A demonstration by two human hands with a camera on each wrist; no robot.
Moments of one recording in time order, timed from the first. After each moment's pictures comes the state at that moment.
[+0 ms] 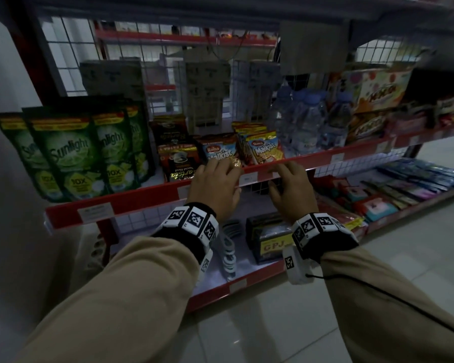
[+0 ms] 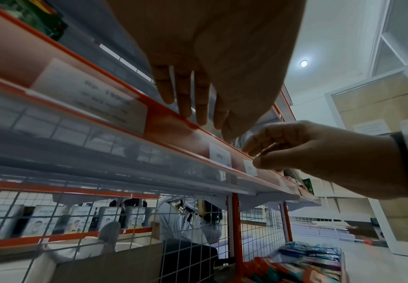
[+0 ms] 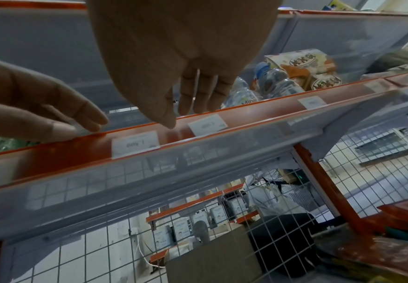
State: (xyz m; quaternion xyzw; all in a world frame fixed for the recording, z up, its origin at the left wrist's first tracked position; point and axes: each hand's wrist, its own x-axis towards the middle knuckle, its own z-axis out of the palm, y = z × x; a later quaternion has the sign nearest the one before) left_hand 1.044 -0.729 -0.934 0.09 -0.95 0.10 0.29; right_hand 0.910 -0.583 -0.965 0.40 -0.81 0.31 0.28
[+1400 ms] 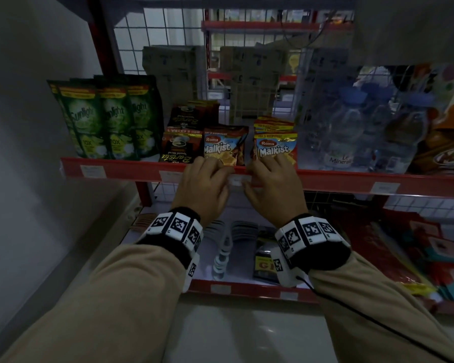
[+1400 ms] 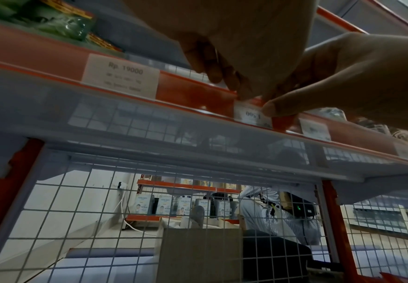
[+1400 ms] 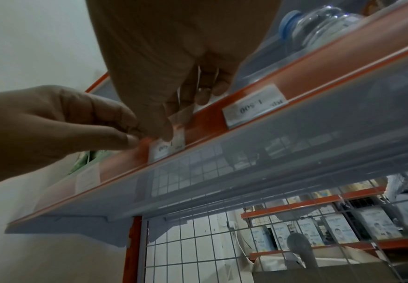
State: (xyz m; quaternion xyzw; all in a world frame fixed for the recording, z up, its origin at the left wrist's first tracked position) left_hand 1.005 -0.682 -0.955 0.23 -0.88 0.13 0.39; right_hand 0.851 -0.601 -0.952 0.63 -0.65 0.31 0.30
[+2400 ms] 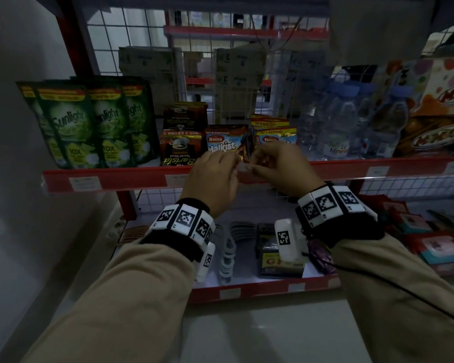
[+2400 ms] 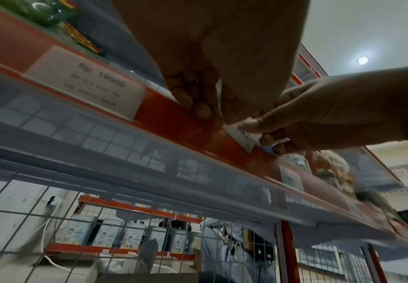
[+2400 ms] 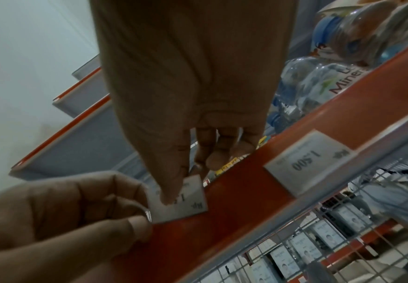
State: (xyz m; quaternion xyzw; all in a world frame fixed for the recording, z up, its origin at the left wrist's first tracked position) left_hand 1.014 -0.702 -0.941 0.17 -0.90 0.00 0.40; right_hand 0.870 -0.608 -0.908 0.58 -0.73 0.35 0.05
